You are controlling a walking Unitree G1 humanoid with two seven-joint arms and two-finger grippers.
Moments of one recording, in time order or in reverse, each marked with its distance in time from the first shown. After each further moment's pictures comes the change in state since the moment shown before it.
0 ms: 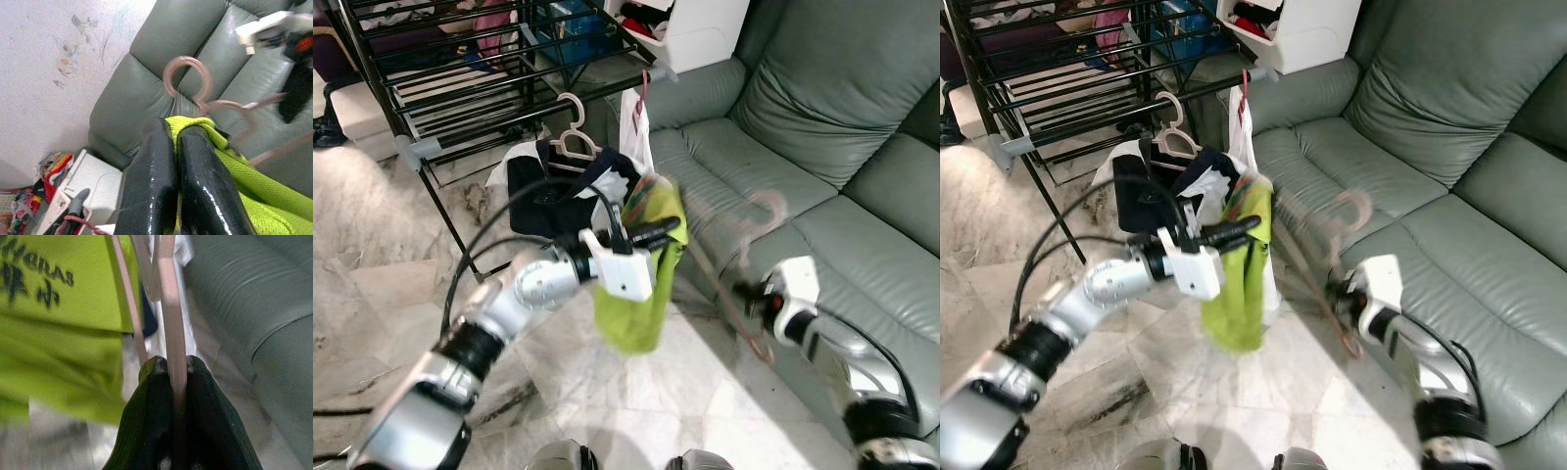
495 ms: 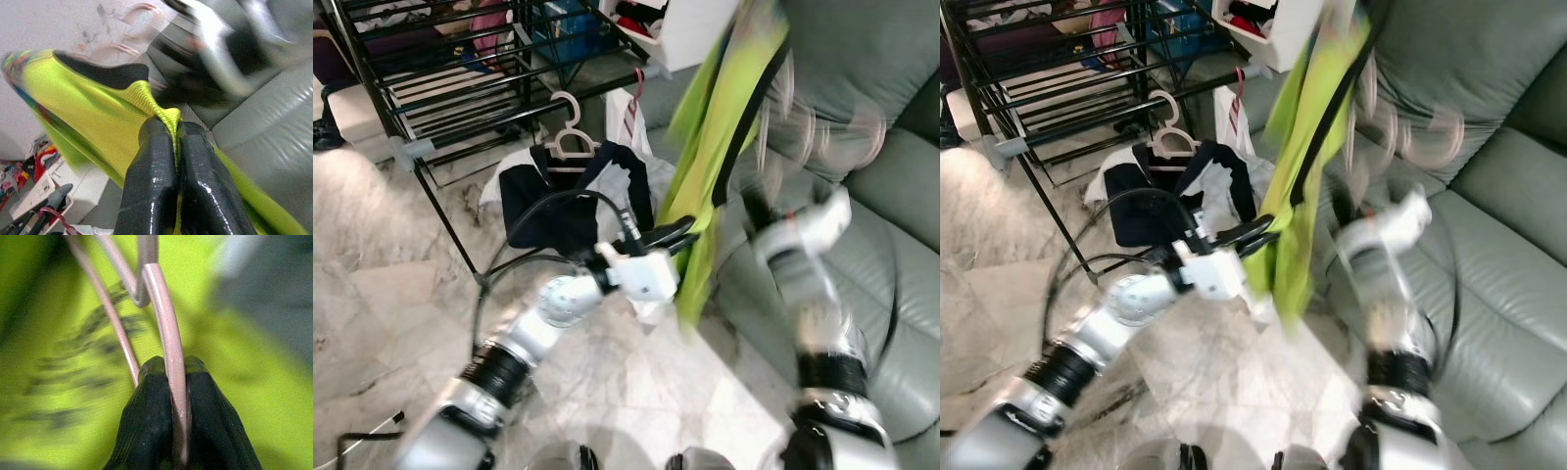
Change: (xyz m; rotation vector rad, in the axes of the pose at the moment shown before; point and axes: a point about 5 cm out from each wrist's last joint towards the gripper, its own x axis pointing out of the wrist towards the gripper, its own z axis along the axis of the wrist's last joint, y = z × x) left arm 0.019 -0.017 0.012 -0.162 0.011 0.123; right arm 0.015 0.070 0.132 0.728 -0.604 0.311
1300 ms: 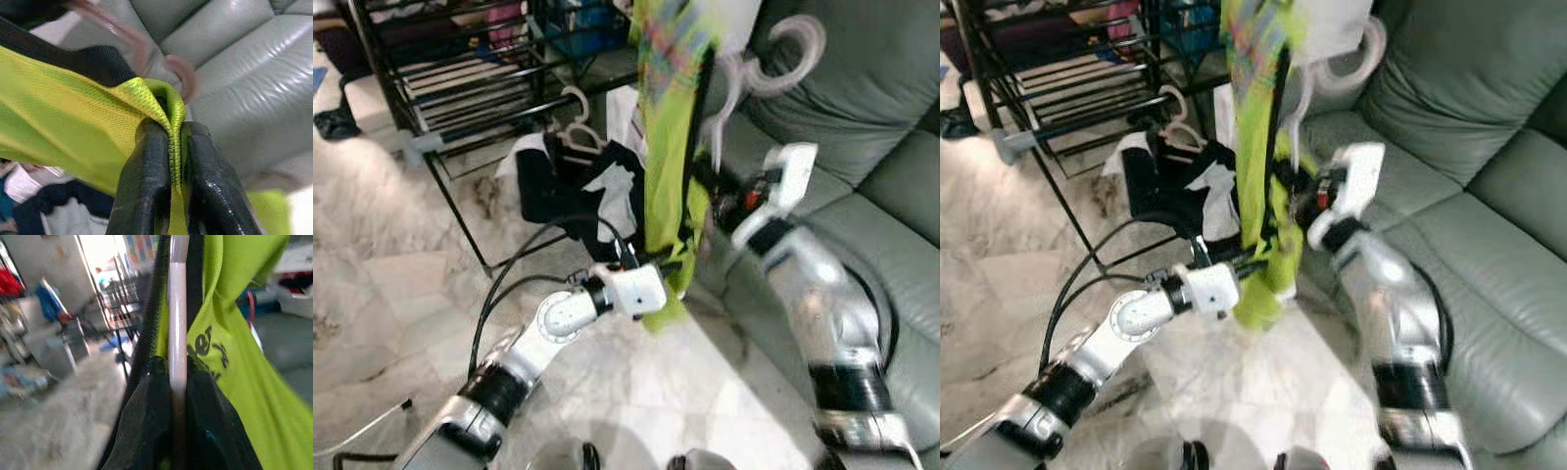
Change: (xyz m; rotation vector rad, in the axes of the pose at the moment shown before) left arm -0.024 -0.026 -0.028 -0.146 0.195 -0.111; right arm -0.024 0.021 -0.023 -0.694 0.285 0.206
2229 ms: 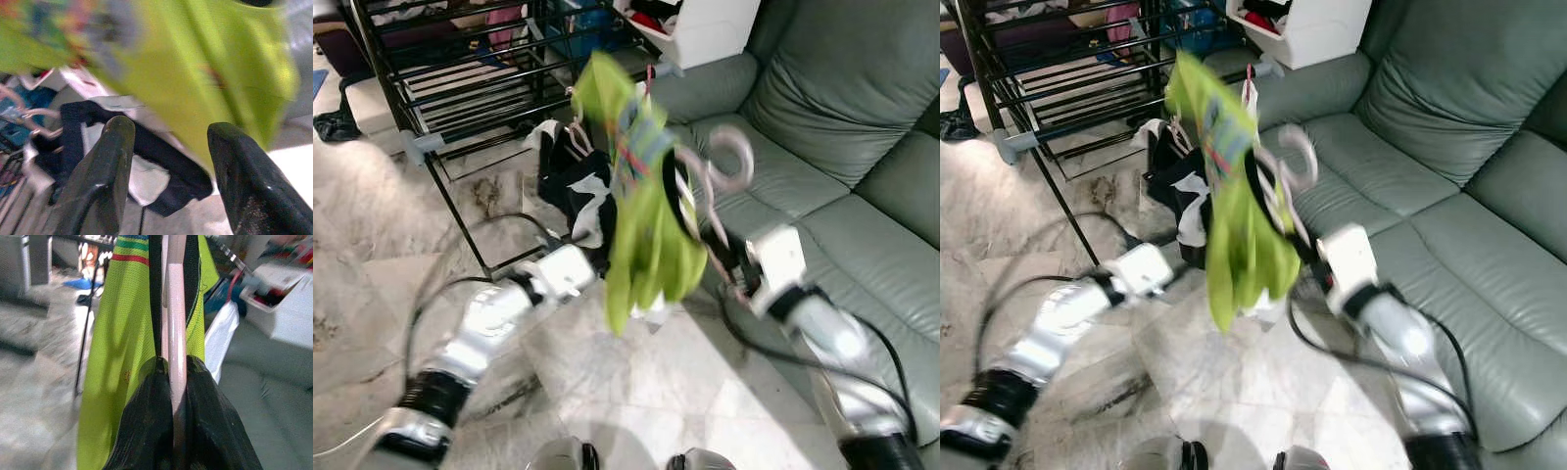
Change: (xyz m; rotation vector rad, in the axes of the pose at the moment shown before) left arm -0.067 0.043 -0.047 -0.090 0.258 0.153; right arm -0.069 -0.010 -0.044 -0.436 0.152 0.010
